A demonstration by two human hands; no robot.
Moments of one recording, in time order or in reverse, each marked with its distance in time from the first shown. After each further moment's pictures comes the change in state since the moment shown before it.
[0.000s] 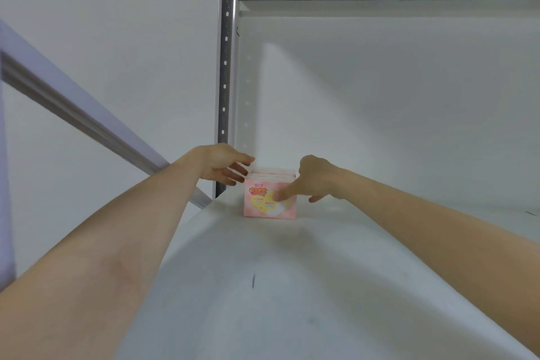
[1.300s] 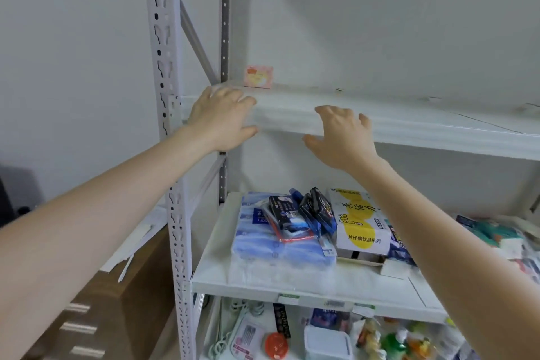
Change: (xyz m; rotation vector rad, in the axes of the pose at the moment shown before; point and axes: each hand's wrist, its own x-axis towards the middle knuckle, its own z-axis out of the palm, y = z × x) left_hand -0.440 -0.064 0.149 1.264 0.414 0.526; right_hand -0.418 0.005 0.059 -0.544 0.450 -0.054
